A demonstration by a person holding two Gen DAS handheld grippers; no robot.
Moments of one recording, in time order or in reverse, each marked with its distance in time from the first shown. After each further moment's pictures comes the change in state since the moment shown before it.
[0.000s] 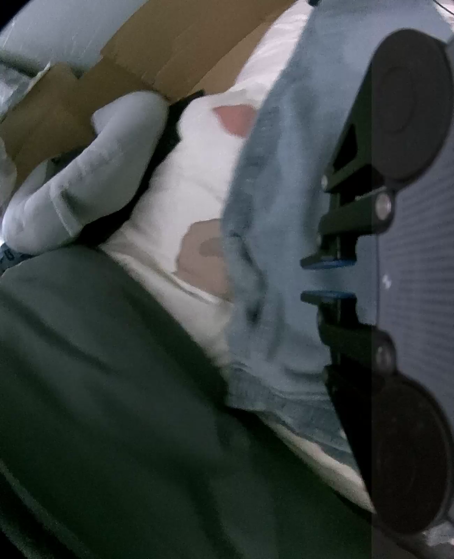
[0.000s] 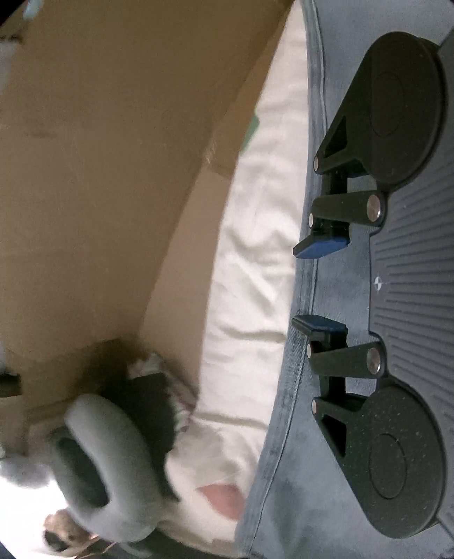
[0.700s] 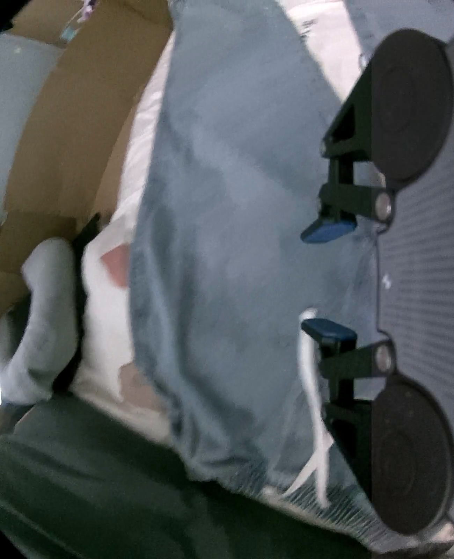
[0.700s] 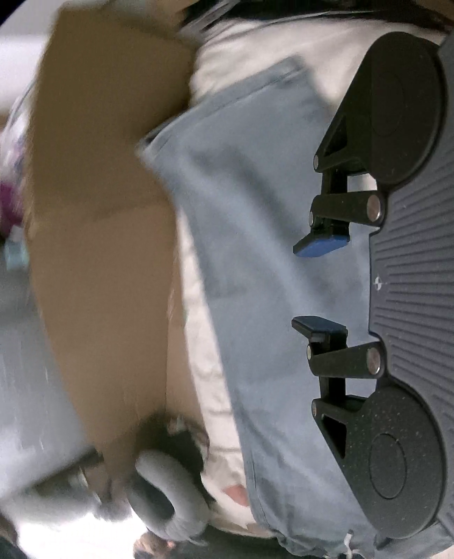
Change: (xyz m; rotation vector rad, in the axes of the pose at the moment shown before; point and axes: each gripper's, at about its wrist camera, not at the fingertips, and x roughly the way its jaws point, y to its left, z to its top) left arm -0.044 -0.119 -0.123 0.327 0.057 -0.068; right arm -0.171 -0.139 -0.129 0.326 -0.030 -0.064
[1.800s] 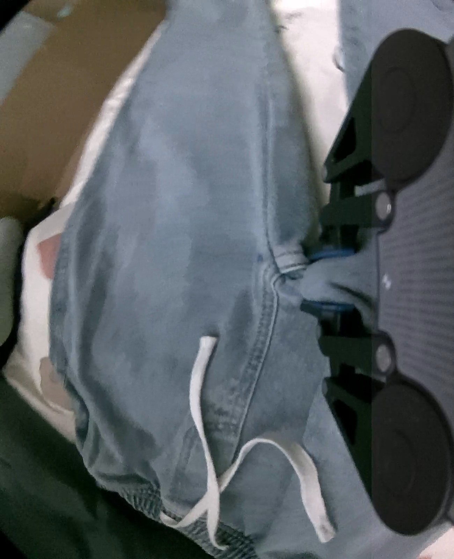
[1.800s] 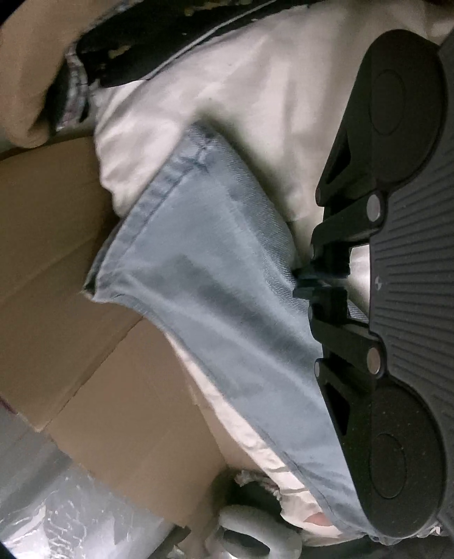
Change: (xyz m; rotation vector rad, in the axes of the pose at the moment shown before) left arm 0.031 0.009 -0.057 -0.183 0.032 -0.037; right arm 0.036 -0.089 -0.025 0.326 -0.066 0.012
